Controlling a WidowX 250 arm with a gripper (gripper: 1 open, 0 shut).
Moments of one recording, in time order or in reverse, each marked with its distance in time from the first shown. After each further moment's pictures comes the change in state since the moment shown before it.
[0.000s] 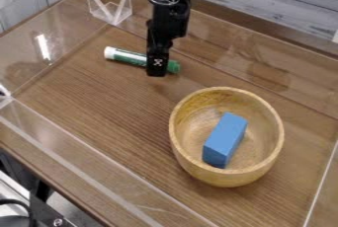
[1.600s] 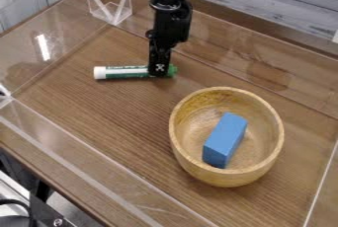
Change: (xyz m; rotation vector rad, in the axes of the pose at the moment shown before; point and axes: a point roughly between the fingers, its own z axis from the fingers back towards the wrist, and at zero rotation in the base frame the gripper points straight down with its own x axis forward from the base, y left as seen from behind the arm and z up) arm 0.004 -0.005 0.001 -0.016 -0.019 -0.009
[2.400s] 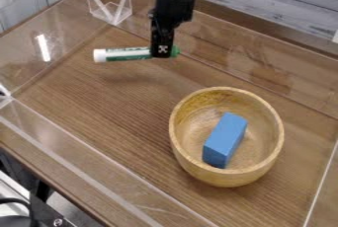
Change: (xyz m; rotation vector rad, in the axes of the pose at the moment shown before) arm 0.009 -0.006 0.039 0.078 -0.022 -0.015
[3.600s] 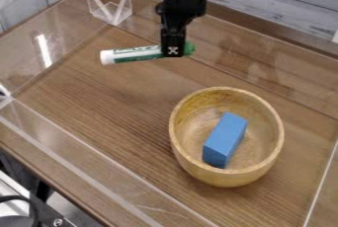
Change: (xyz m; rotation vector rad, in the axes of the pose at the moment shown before) arm 0.017 -0.041 0.024 0.042 -0.084 -0.053
